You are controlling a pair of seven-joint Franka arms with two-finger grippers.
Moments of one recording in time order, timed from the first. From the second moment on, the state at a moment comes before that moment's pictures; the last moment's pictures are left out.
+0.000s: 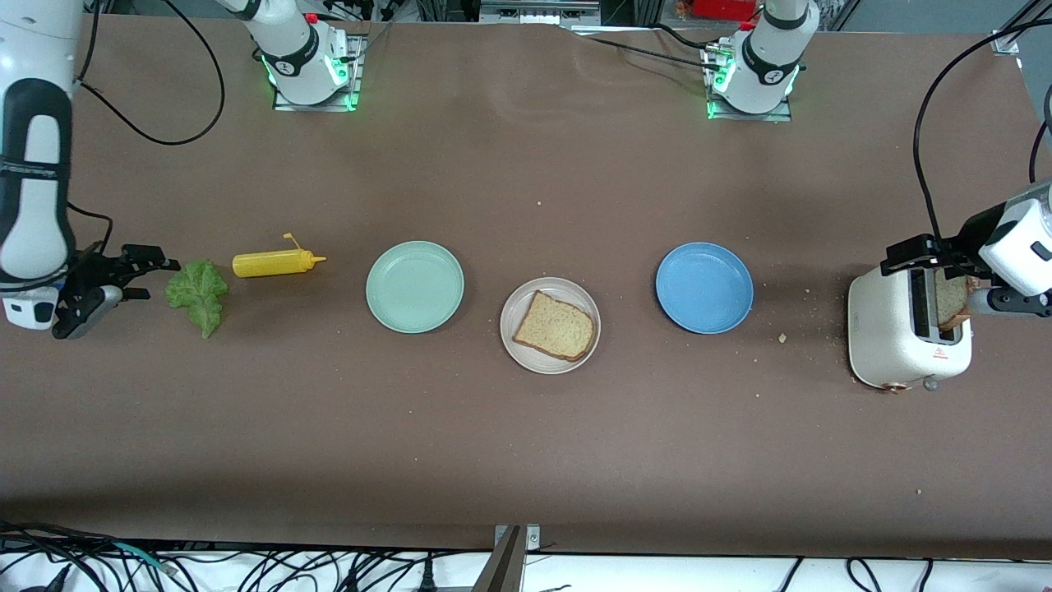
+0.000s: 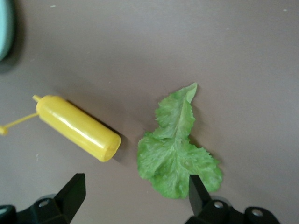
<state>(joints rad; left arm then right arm) 0.17 0.22 -0.11 -1.53 -0.04 1.64 0.07 0.32 0.59 -0.73 -1.73 0.50 1.81 -1.11</state>
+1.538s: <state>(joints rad) 0.17 0.22 -0.11 -1.53 -0.04 1.64 0.07 0.59 0.70 -0.84 -2.08 0.64 2.40 -0.86</state>
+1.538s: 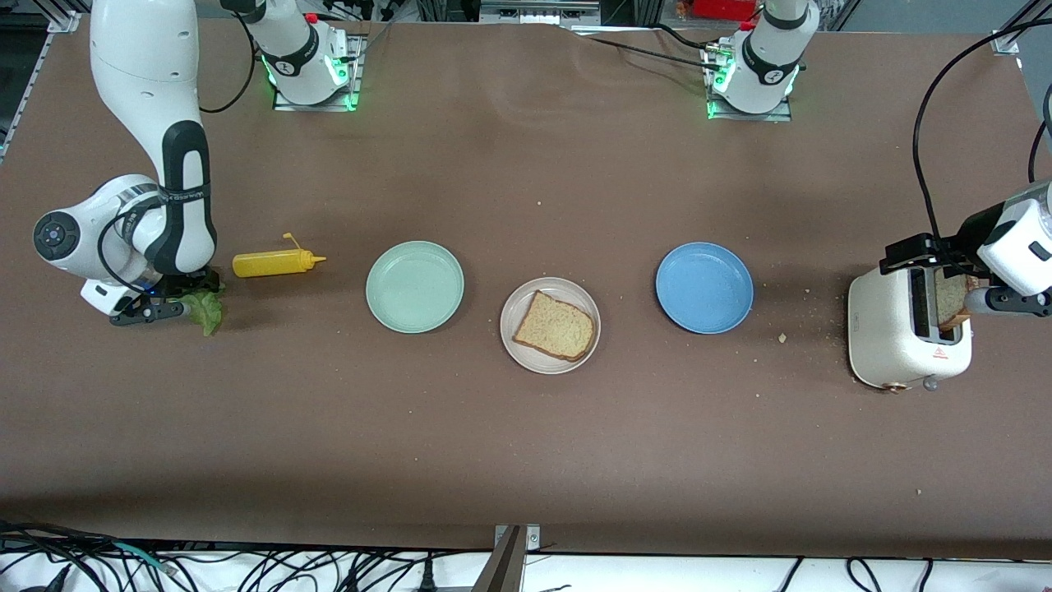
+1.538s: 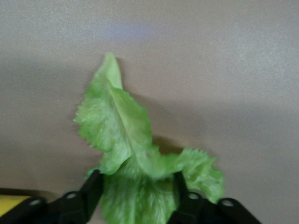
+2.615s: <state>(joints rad) 0.17 0.22 -0.12 -1.53 -0.04 1.63 0.07 0.88 0.66 -1.17 -1.80 0.64 1.79 -0.56</state>
